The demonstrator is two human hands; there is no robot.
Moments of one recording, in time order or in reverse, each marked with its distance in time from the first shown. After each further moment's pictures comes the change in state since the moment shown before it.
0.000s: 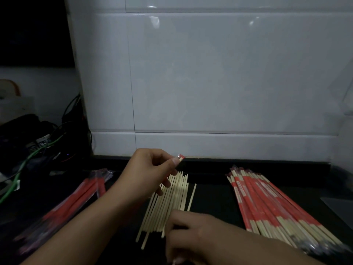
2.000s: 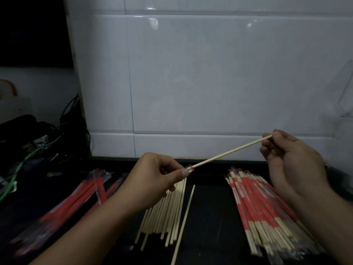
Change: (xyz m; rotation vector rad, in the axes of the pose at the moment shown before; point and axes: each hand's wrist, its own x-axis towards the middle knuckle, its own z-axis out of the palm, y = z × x) left_hand -0.006 0.011 0.003 0.143 -0.077 0.059; right_hand -0.051 0.059 -0.093 1.051 1.842 0.599
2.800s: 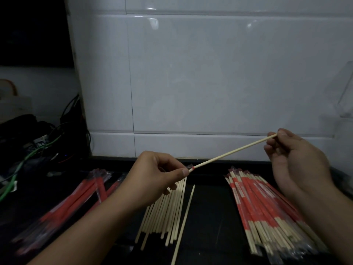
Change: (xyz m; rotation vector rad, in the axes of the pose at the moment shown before) left_hand 0.000 0.002 -0.001 -0.080 -0.001 -0.011; right_hand 0.005 -0.004 -0.002 0.043 0.032 0.003
